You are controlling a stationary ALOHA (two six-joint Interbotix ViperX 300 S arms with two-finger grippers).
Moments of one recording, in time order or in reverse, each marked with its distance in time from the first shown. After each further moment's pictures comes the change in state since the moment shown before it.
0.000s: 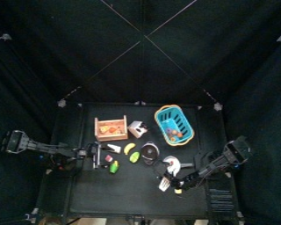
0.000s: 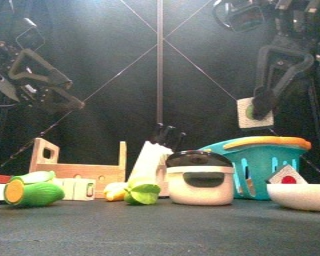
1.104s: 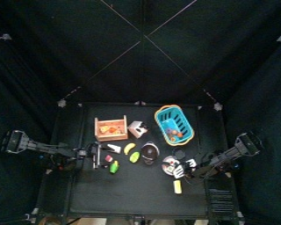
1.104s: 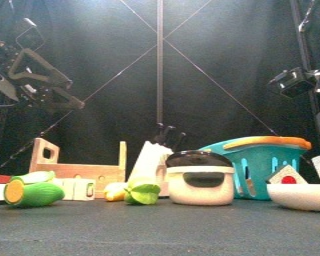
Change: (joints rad) left arm 0.000 -0.002 0.002 0.000 0.002 -0.002; right arm -0.080 -0.210 0.347 0.265 -0.084 0.207
